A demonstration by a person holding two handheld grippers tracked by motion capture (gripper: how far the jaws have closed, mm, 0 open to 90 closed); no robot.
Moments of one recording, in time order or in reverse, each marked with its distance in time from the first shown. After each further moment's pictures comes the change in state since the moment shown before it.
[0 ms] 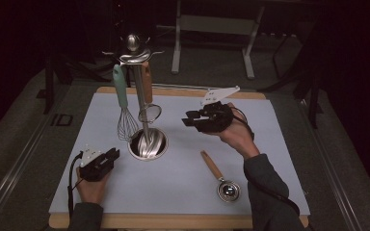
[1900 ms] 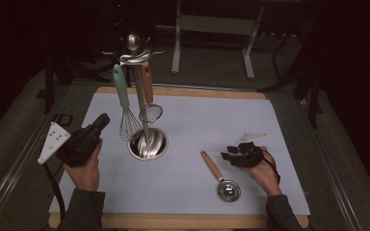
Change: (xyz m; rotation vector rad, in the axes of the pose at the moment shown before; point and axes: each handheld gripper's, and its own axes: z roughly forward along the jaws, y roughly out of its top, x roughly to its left) left arm -0.033 0.119 -0.081 -0.516 -0.116 -0.014; right arm -0.023 -0.185 -0.015 0.151 -0.217 0.277
